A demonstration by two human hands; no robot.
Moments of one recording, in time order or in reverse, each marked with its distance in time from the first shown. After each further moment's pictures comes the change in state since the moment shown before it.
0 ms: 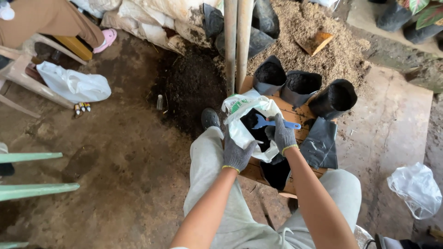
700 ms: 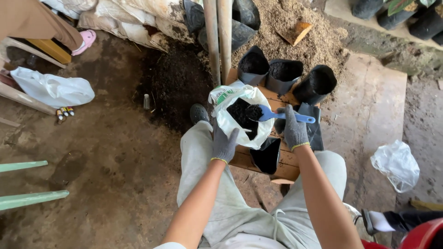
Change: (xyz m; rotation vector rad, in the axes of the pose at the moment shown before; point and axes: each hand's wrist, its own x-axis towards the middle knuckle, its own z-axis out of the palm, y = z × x) left_hand -0.012 -0.002 -0.016 -0.063 -0.064 0.045; right_hand -0.042 -0.026 -0.071 0.091 0.061 -0.105
